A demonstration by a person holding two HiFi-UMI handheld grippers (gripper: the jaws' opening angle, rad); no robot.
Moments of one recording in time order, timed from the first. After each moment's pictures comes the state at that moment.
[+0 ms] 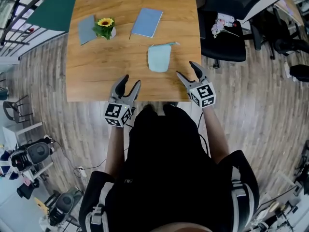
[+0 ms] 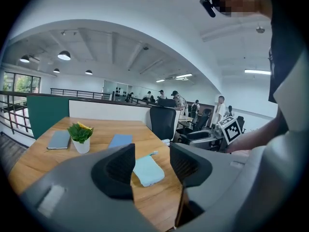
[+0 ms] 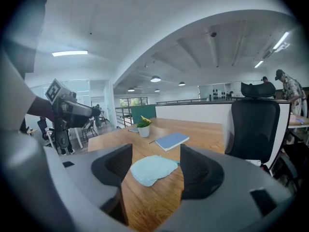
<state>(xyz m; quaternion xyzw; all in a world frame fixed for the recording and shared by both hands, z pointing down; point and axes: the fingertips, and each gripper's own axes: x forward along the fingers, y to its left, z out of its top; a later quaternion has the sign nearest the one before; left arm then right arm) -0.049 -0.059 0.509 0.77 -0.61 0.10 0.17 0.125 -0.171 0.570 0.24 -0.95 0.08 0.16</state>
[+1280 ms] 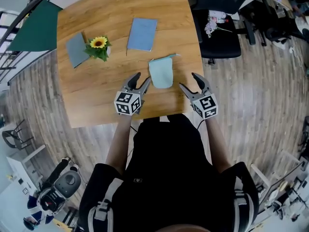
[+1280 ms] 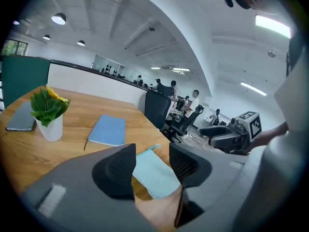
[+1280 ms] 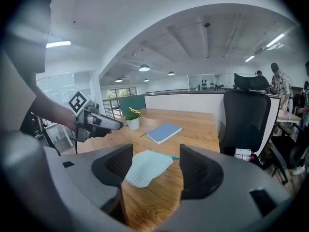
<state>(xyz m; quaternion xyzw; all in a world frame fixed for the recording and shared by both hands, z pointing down) -0.083 -0.181 0.610 0.81 -0.51 0.10 0.28 0.096 -0.194 0.592 0.30 -0.92 0.12 0.22</state>
